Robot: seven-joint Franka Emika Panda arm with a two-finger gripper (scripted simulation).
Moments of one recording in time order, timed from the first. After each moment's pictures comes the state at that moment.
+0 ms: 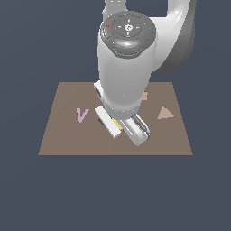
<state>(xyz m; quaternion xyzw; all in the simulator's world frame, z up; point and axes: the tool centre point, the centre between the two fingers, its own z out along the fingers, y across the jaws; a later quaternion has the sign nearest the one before) 0.044 0.016 0.036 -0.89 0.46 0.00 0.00</state>
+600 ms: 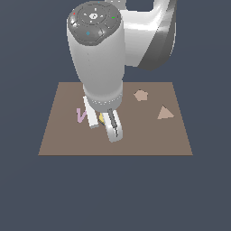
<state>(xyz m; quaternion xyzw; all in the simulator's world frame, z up) 0.025 -0.027 0.040 -0.80 0.59 0.00 0.00</state>
